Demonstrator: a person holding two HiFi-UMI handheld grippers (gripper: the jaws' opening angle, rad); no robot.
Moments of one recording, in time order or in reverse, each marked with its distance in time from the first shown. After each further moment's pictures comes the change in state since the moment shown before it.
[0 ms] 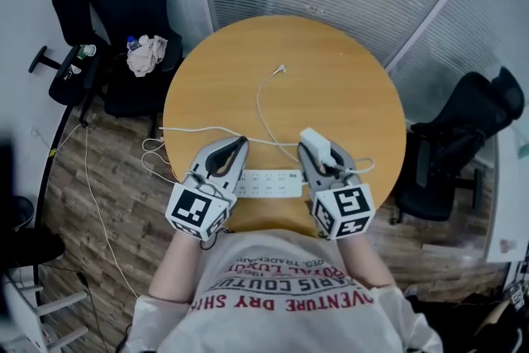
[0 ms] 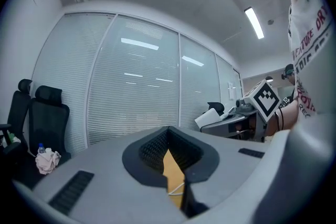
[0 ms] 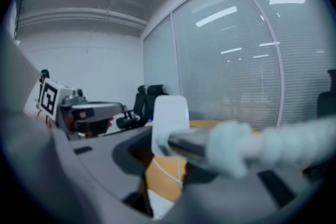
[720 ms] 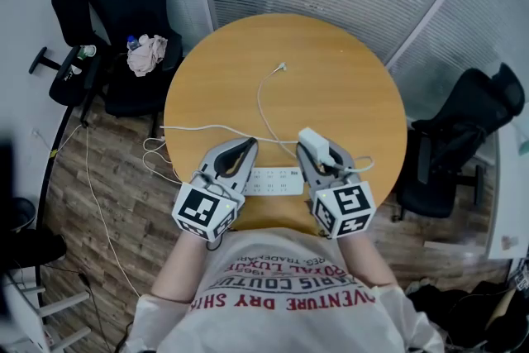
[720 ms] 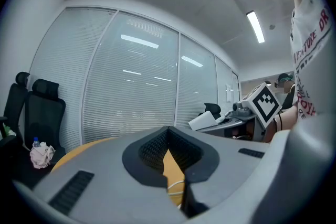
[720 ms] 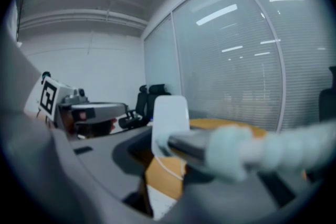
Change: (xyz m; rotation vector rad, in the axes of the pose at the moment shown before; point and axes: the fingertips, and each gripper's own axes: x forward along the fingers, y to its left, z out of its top) left arm 0.003 -0.015 -0.003 -0.036 0.009 -0.034; right arm 0.000 0.010 -0.005 0.010 0.009 0.019
